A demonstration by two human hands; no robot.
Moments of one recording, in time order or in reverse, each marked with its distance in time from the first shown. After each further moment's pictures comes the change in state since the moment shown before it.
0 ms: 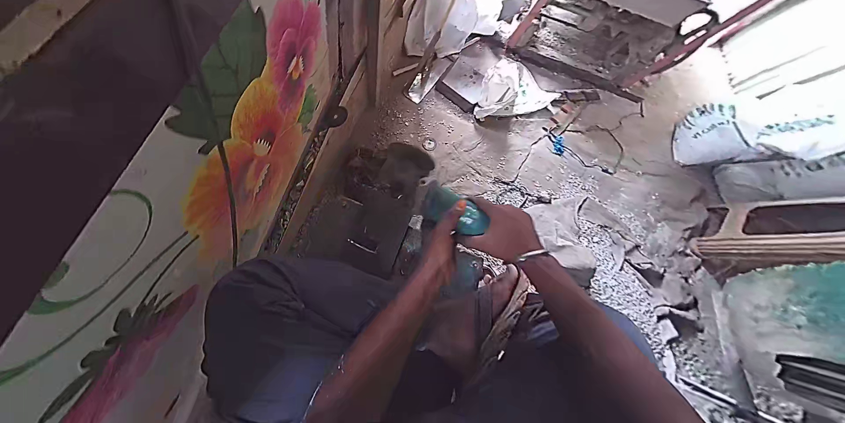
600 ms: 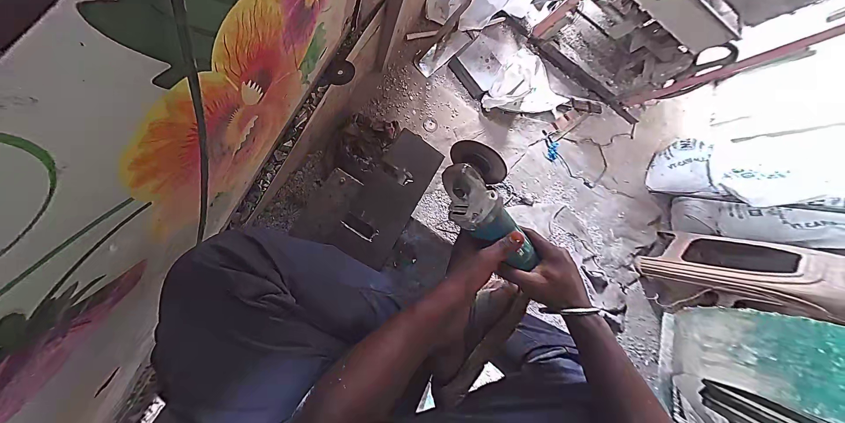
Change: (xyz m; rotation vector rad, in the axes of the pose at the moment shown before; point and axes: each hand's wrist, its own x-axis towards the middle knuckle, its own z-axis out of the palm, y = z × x) left_hand -0.004 -0.028 0.010 0.105 -0.153 -0.051; right_hand -0.034 0.069 0.032 0.155 0.187 -0.014
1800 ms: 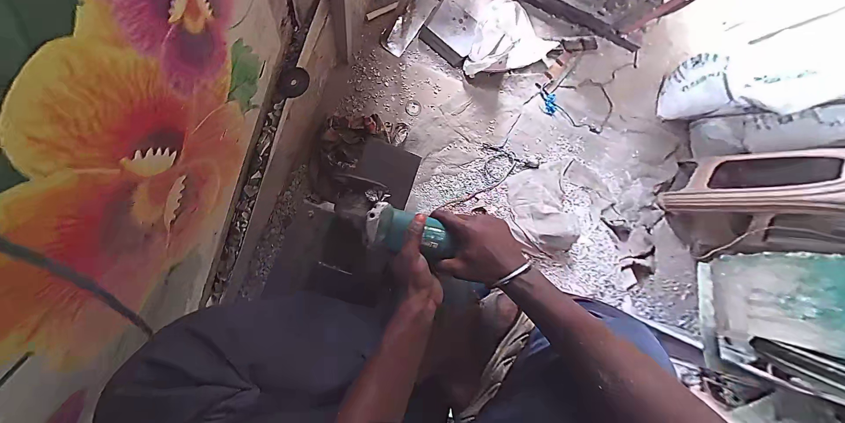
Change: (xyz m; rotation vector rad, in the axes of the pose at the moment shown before) left_hand 0.028 0.011 -0.035 -0.307 0.573 0.029; right_hand 0.067 -0.070 0.036 -0.217 -0.354 -0.150
